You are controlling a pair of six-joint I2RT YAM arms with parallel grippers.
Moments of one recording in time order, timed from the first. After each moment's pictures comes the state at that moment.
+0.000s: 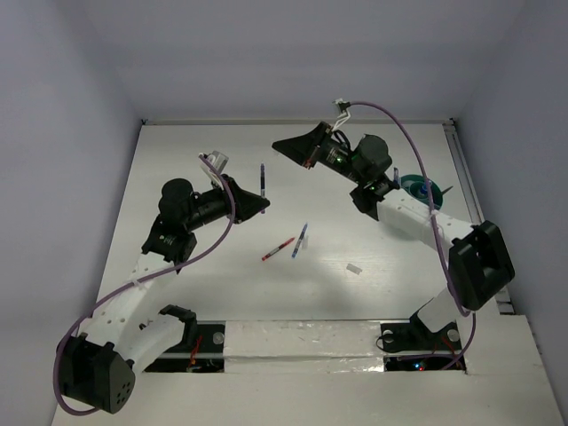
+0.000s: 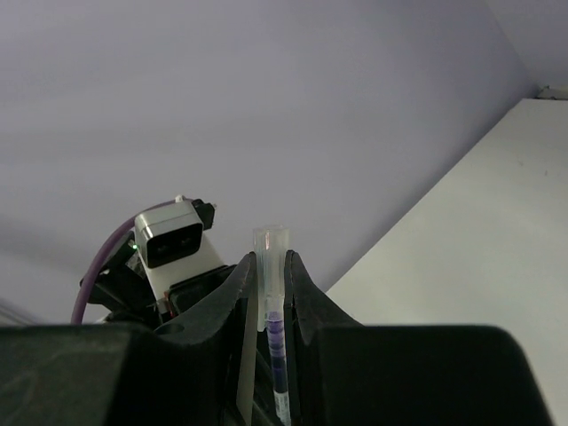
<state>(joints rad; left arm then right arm) -0.33 0.93 0.70 0.14 0.69 -0.56 0.60 1.57 1.16 0.74 -0.46 0.96</state>
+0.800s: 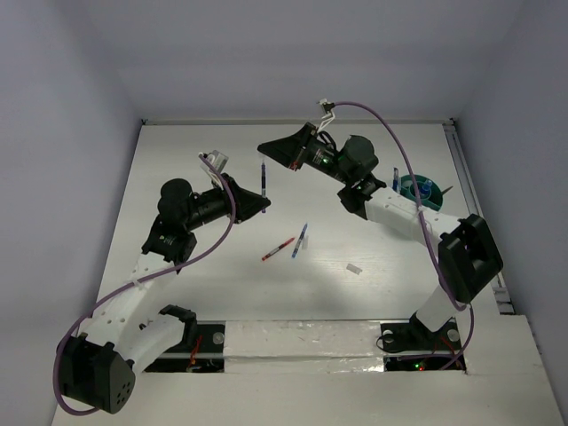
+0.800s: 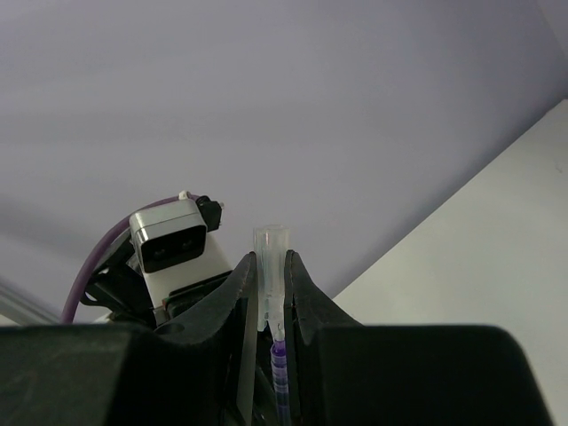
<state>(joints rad) -0.33 0.93 0.70 0.17 0.72 -0.56 0.66 1.64 1.24 0.78 -0.45 0.95</state>
